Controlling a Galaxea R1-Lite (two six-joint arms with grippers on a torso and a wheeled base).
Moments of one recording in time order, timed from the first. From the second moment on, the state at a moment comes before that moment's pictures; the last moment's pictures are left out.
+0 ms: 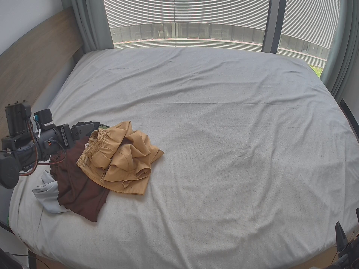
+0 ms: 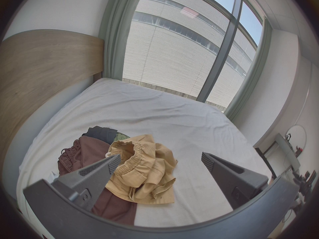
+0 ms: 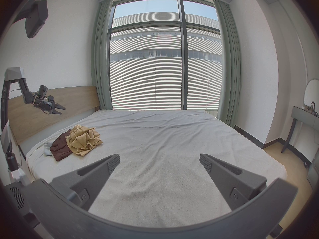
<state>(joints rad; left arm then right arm) 0.00 1.60 -0.71 -0.60 -0.29 -0.18 0.01 0.02 -0.02 0.00 -0.01 0.00</state>
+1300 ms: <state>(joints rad) 0.09 2.05 -1.01 -0.60 -0.59 0.01 0.01 0.02 -0.02 0.00 -0.01 0.00</state>
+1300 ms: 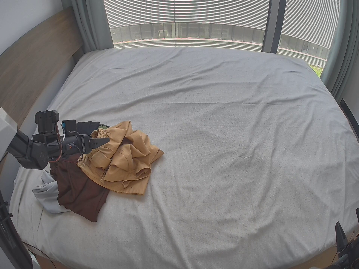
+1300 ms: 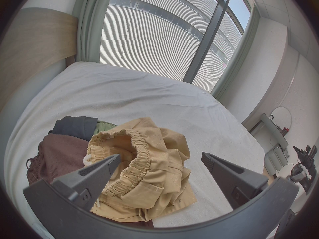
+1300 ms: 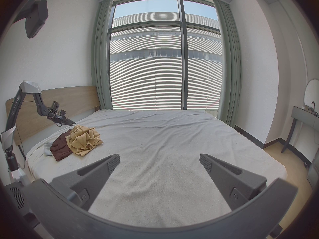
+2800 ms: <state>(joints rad) 0.12 2.25 -1.12 -0.63 -0.77 0.13 0.01 0.02 -0.02 0.00 -0.01 0.00</state>
